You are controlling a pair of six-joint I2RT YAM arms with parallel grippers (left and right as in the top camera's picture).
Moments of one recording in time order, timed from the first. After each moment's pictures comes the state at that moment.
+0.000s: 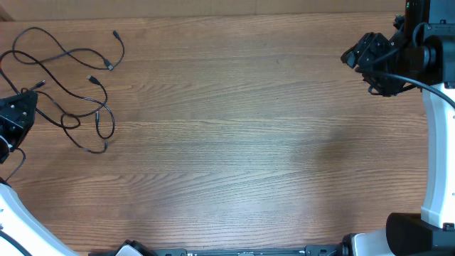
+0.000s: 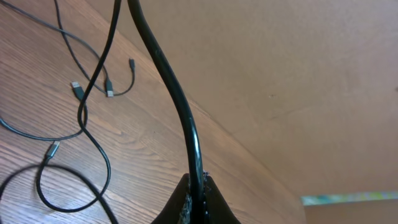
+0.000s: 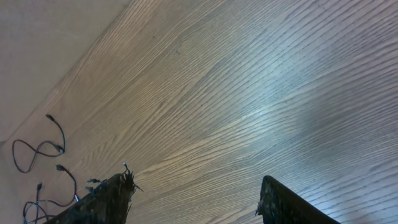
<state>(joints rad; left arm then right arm) 0.89 1.28 1.36 -0.78 0.97 -0.32 -0.03 1.65 2.01 -1.42 -0.20 0.62</state>
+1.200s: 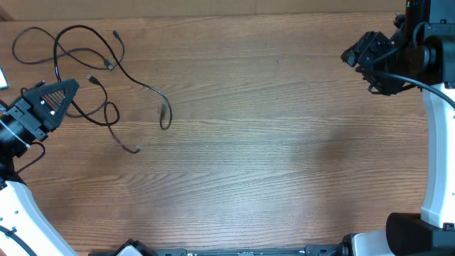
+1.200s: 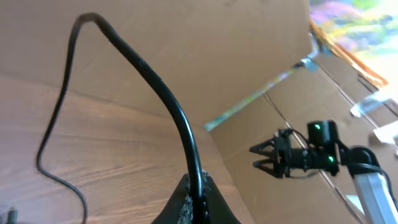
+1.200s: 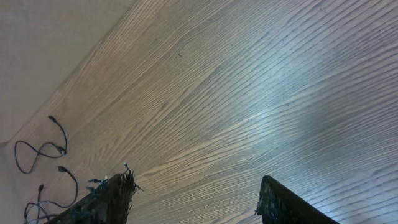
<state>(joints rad) 0.77 1.23 1.36 -0.75 1.49 -0.23 -0.03 1.65 2.01 -1.41 -0.20 0.62</state>
